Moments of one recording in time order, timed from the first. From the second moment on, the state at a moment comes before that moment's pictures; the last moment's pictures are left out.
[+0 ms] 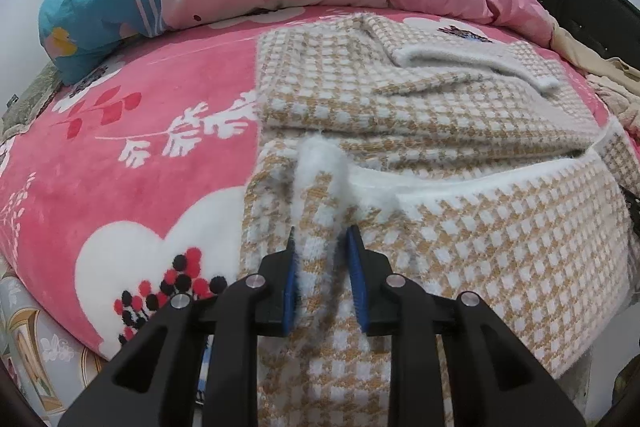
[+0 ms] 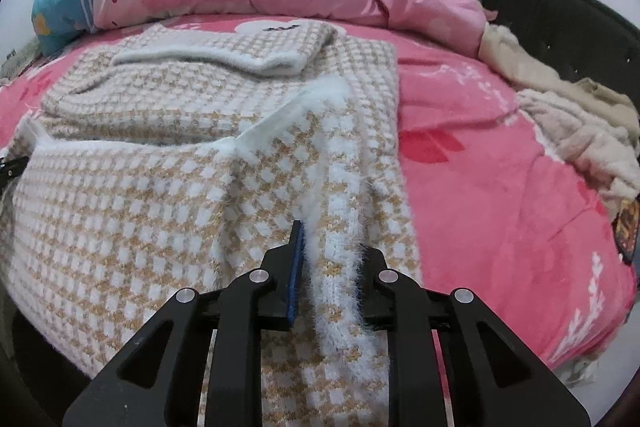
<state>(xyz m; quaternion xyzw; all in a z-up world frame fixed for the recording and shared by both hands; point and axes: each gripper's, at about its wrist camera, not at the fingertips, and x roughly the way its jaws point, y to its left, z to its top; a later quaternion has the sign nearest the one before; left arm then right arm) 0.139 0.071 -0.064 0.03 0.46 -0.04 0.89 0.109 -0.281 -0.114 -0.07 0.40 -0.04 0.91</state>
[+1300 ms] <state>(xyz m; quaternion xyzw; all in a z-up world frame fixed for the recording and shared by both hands) 0.139 0.065 -0.065 0.05 0.46 -0.03 0.89 0.121 -0.285 -0.125 -0.06 0.41 -0.04 0.91</state>
